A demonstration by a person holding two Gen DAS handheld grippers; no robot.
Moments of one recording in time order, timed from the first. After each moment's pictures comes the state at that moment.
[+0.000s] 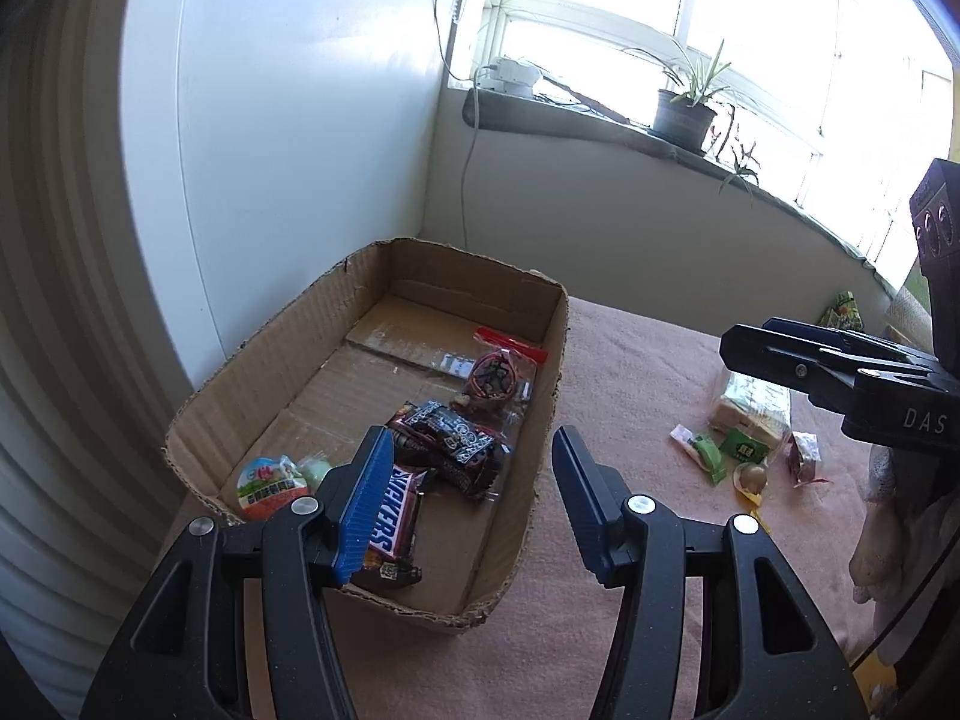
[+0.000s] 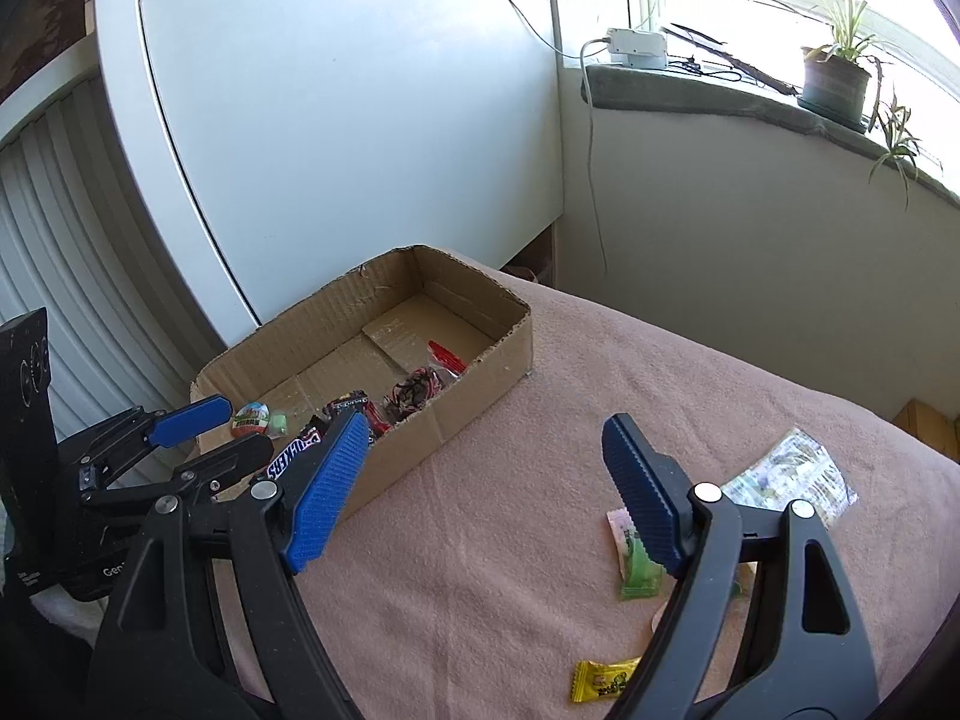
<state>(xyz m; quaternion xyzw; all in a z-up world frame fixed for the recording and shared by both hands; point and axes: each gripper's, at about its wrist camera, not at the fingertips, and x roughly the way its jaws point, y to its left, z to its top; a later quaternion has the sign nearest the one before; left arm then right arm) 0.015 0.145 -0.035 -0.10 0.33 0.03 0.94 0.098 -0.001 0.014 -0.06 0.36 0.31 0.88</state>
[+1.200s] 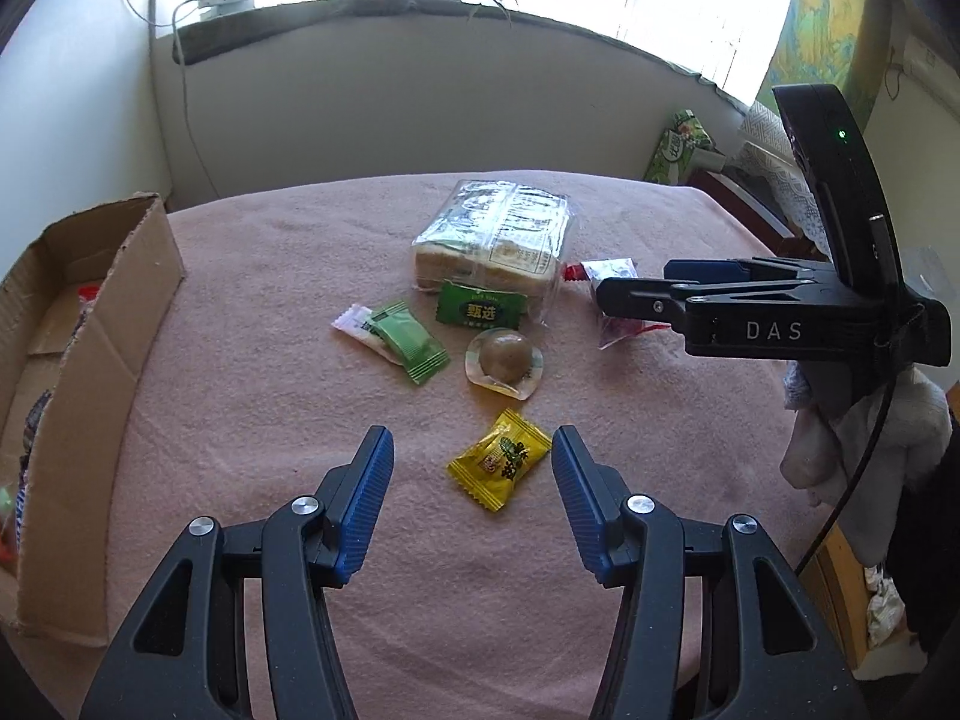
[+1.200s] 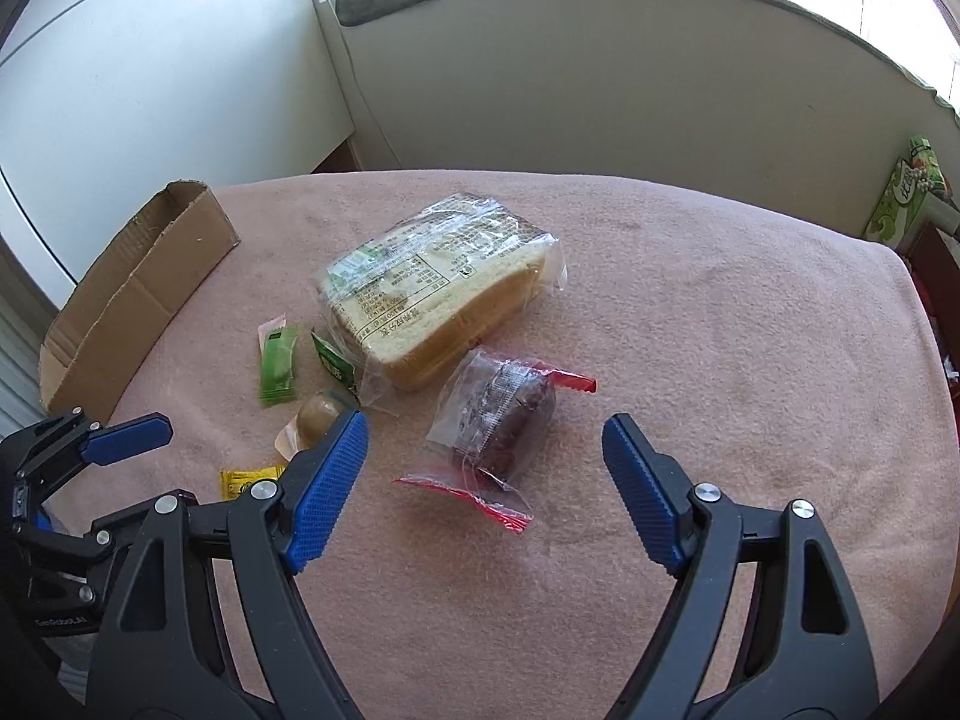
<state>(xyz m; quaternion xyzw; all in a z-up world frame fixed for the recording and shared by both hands) 0.053 -0.033 -0.083 0.01 0.43 -0.19 0.88 0.117 -0.188 -0.069 -0.01 0.45 0.16 0.88</state>
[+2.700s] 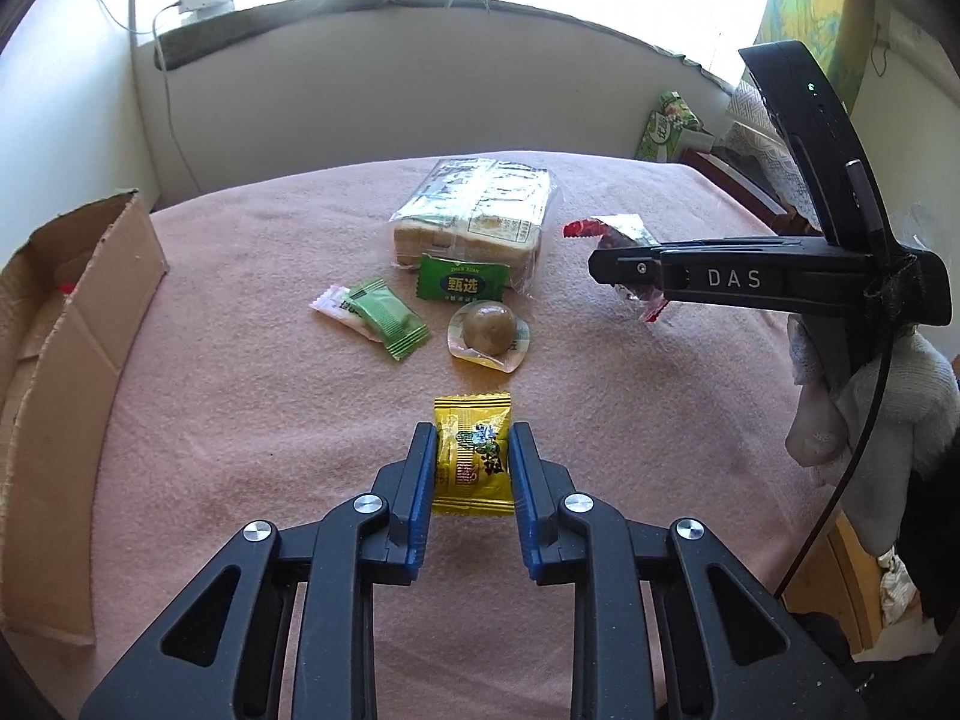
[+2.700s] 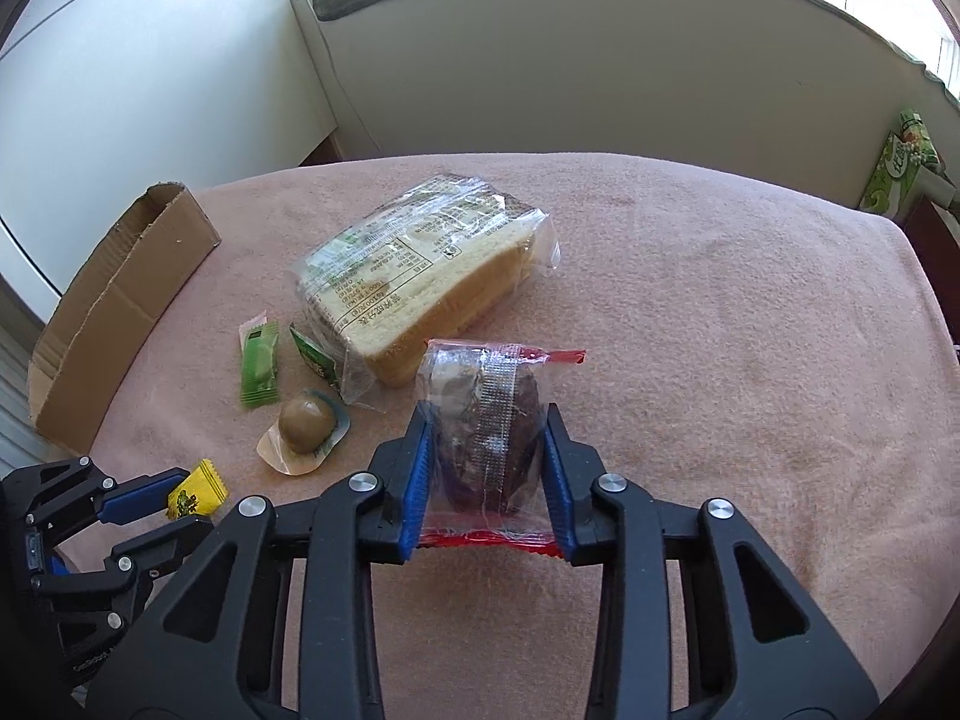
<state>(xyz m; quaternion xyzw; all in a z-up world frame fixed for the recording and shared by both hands) 0.035 -0.032 -0.087 0.02 0.43 -0.20 0.88 0.114 -0.186 -0.083 0.01 0.46 0.14 0.88</state>
